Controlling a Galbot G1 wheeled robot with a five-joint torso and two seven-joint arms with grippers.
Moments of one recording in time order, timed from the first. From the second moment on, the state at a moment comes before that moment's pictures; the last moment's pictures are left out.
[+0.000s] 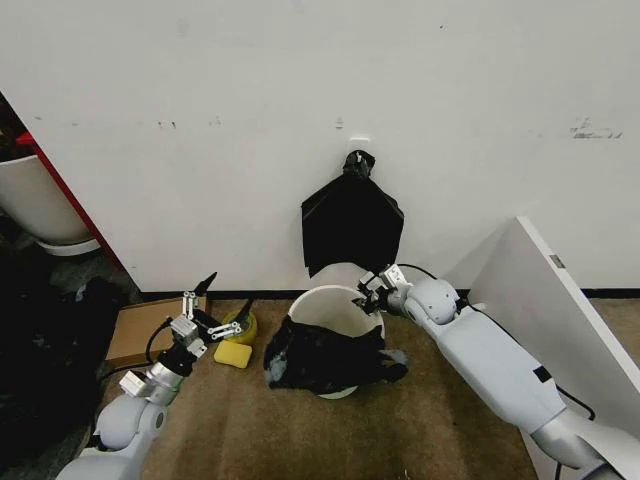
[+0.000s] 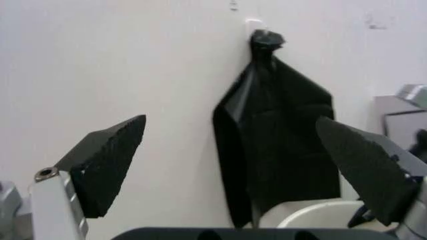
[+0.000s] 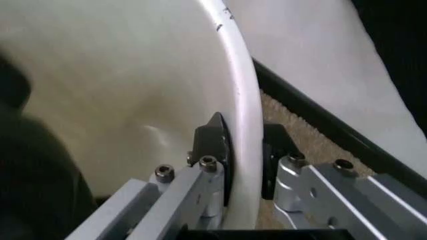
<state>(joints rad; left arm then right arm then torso) 1.32 -1.09 -0.53 -1.68 -0.50 -0.62 0.50 -0.61 1.08 -0.11 1.44 0.37 -0.73 -0.27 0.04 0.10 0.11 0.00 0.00</state>
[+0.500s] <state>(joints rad) 1.31 -1.09 -0.51 -1.69 -0.49 -0.62 0.48 -0.97 0.97 -0.06 1.91 1.28 -0.55 0.81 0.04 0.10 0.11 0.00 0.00</state>
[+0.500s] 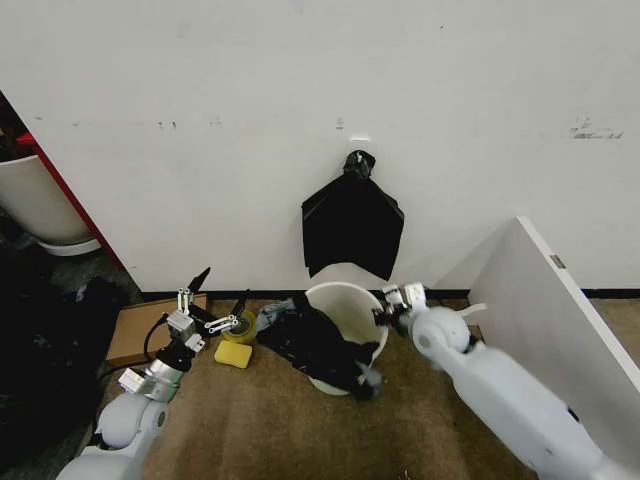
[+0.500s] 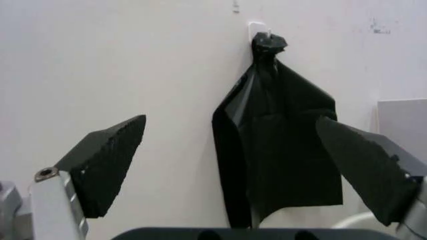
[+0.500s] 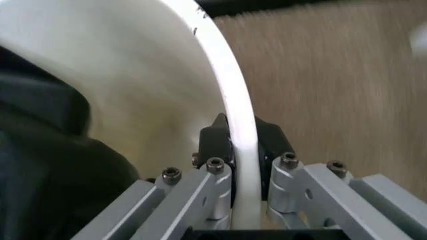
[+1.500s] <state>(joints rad) 1.31 -1.08 -0.49 -1.66 -0.50 -0.66 0.48 -1.29 1.30 0.04 1.96 1.06 -0.13 1.01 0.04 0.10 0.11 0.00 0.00</state>
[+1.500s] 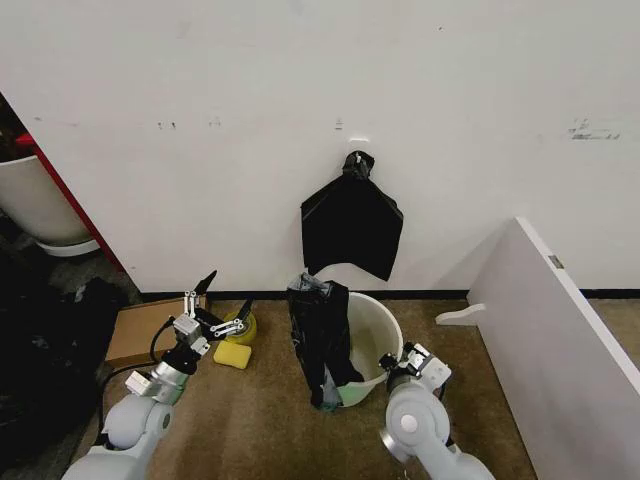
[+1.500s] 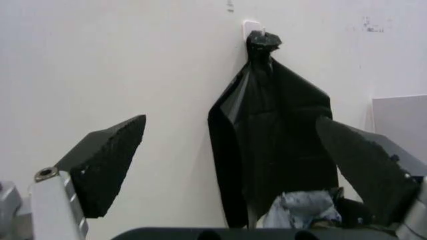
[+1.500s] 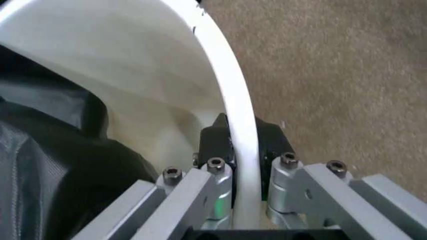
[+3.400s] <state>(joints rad) 1.40 -1.15 -0.53 -1.68 -0.39 -0.62 0.38 -1.04 1.20 -0.19 1.99 0.80 -0.48 0.74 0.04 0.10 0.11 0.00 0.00</state>
